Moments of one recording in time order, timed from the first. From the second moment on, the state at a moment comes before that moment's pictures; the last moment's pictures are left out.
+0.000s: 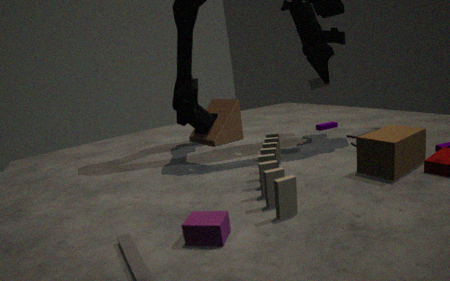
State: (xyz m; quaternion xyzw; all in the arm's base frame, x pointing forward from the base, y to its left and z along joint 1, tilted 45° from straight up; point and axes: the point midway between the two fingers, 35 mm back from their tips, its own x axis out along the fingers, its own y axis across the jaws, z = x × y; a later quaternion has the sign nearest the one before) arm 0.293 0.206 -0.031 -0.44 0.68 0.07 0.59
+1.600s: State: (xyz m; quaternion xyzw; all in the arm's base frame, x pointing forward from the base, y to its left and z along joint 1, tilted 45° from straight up) arm 0.301 0.202 -0.065 -0.36 0.49 0.25 0.76
